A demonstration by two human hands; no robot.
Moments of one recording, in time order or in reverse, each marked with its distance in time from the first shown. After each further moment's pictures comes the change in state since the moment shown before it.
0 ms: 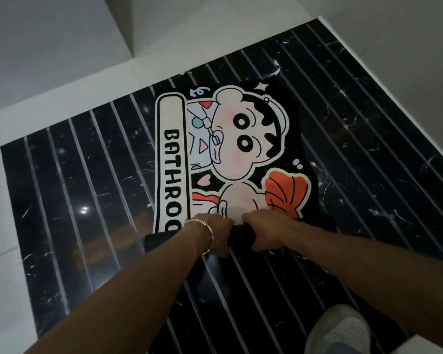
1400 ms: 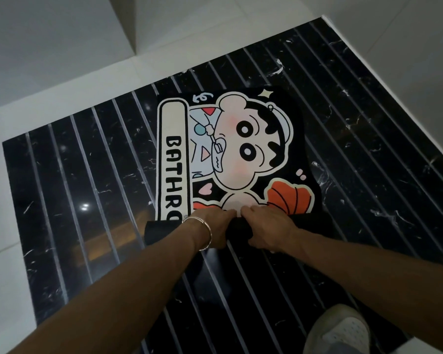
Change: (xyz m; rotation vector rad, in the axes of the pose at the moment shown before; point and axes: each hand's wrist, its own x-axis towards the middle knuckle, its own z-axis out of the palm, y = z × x) left_hand 0.005 -0.009 0.006 -0.053 0.154 0.020; right_hand -0.003 -0.007 0.007 -0.062 0.200 -0.004
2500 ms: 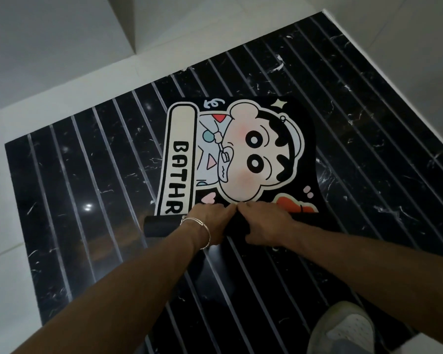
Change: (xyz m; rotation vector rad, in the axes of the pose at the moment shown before) left_hand 0.002 -0.005 0.007 0.130 0.117 -0.037; right_hand 0.008 -0.004 -0.006 0.022 0.000 0.029
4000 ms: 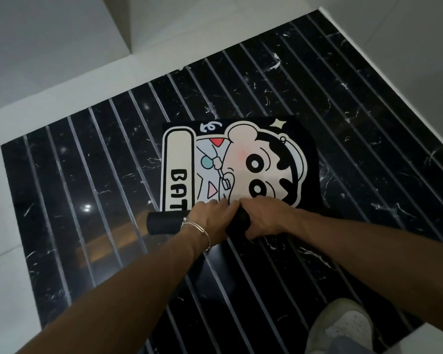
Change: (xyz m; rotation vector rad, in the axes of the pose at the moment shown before) left_hand -0.004 0.009 -0.007 0.041 0.093 0.020; right_hand 0.002 0.007 -0.018 0.146 -0.164 0.019
